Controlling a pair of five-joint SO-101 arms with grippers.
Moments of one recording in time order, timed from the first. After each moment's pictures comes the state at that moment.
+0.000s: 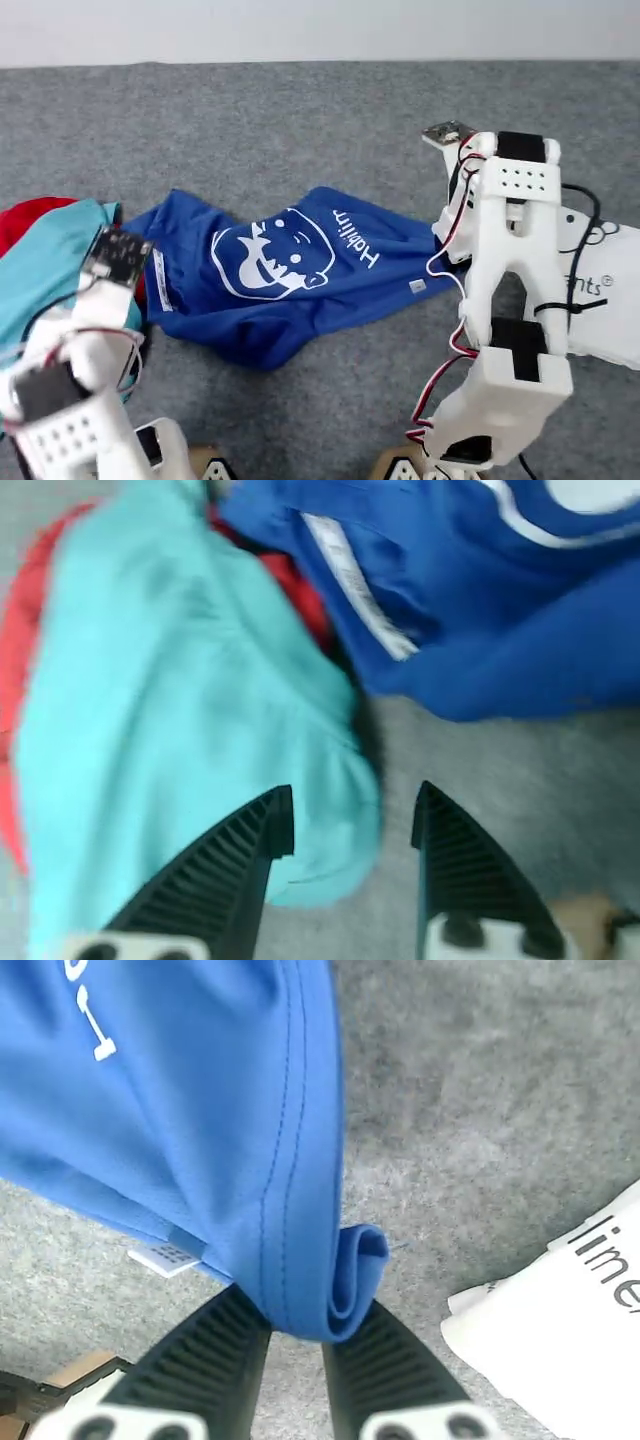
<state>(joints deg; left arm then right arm) -28.0 -58.9 45.6 93.4 -35.6 4.1 13.5 -12.0 100.6 29.3</state>
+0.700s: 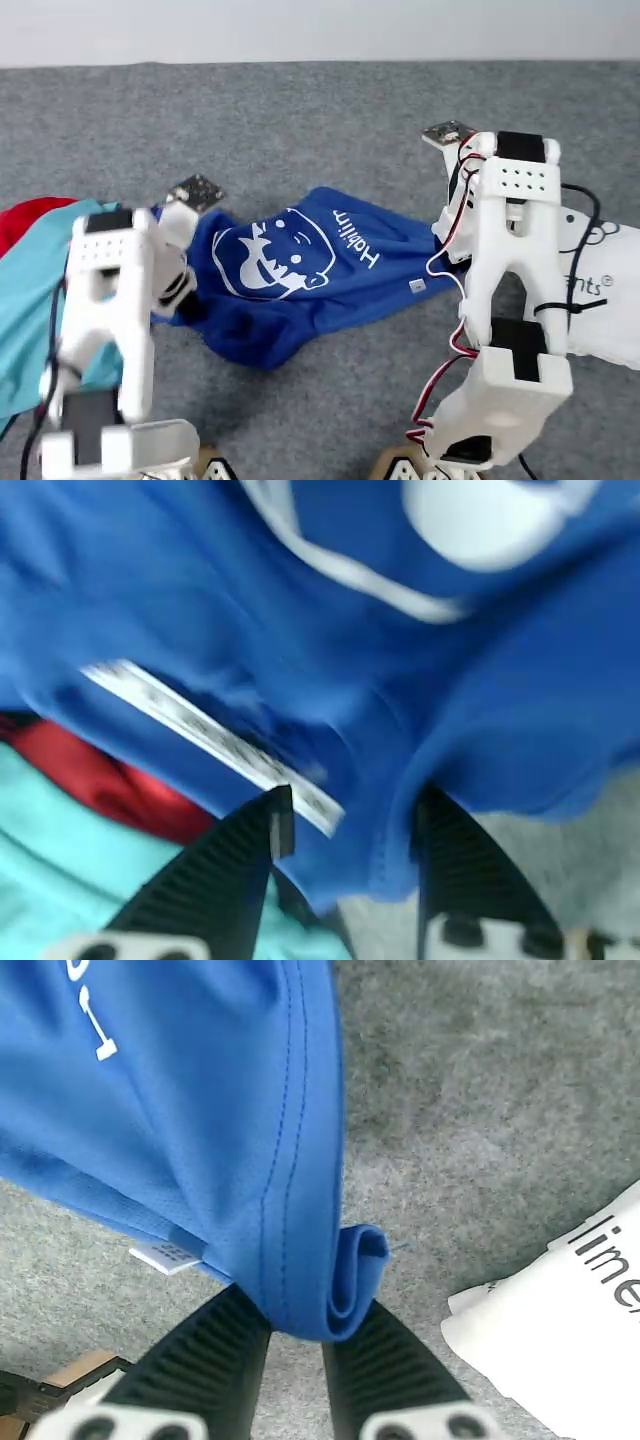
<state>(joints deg) -12.0 -1.2 24.0 80.7 -32.7 4.1 13.5 -12.0 100.6 29.3</state>
